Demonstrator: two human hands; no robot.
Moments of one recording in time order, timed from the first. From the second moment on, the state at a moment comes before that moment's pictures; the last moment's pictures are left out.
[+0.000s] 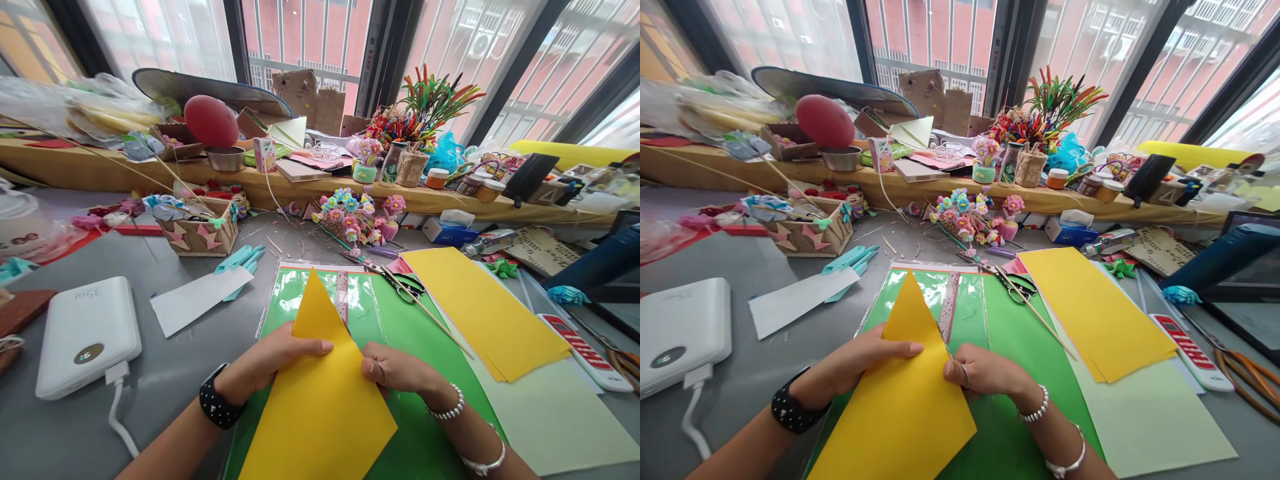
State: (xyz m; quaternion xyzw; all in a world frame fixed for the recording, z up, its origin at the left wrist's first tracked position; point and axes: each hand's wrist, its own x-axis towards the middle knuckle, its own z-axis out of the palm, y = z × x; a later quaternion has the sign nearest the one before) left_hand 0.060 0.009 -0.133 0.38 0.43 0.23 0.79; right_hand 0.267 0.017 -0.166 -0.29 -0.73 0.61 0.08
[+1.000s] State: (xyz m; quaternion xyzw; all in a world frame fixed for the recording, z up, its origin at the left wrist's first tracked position) left_hand 0.054 0.012 -0.127 0.40 0.45 0.29 0.74; right_hand 0.271 0.027 -0.156 -0.37 -0.71 0.56 0.22
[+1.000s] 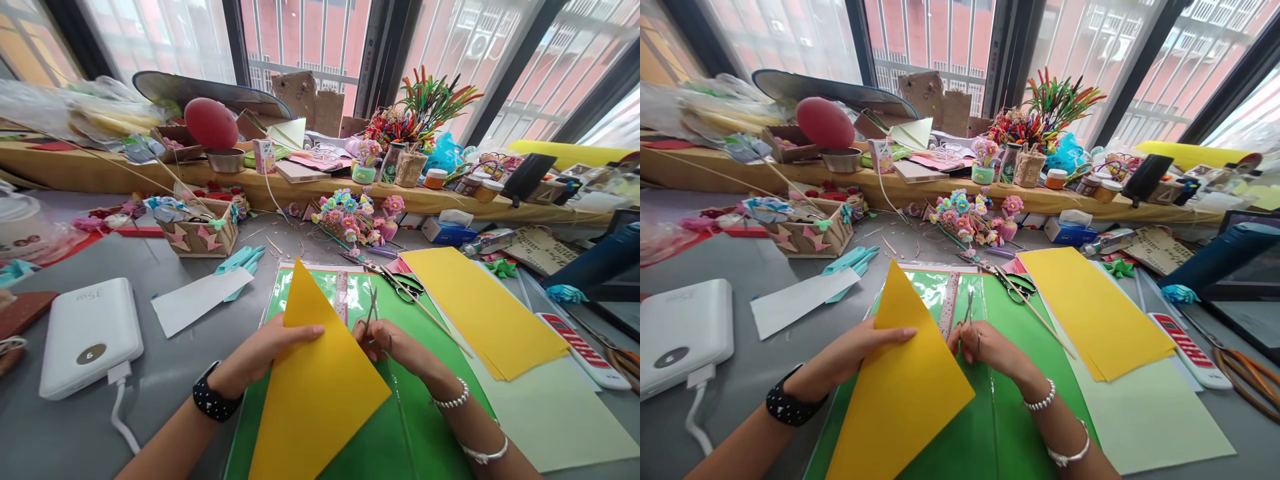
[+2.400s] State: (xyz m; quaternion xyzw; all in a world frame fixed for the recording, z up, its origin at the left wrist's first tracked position) left_hand 0.057 0.015 -0.140 0.48 0.50 0.28 0.67; right_hand 0.260 0.024 -0.157 -0.48 -0.63 0.45 0.41
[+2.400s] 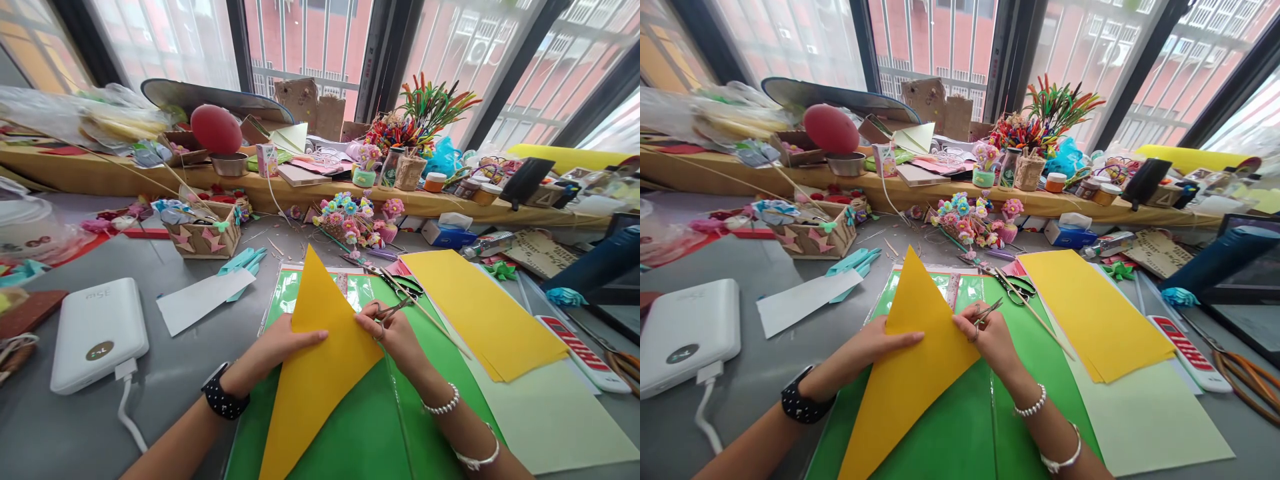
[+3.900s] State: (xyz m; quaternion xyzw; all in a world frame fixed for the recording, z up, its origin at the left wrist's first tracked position) left_hand 0.041 0.018 -0.125 0.48 0.52 0.26 0.66; right_hand 0.280 0.022 -0.152 -0.46 -0.81 0.35 0.06
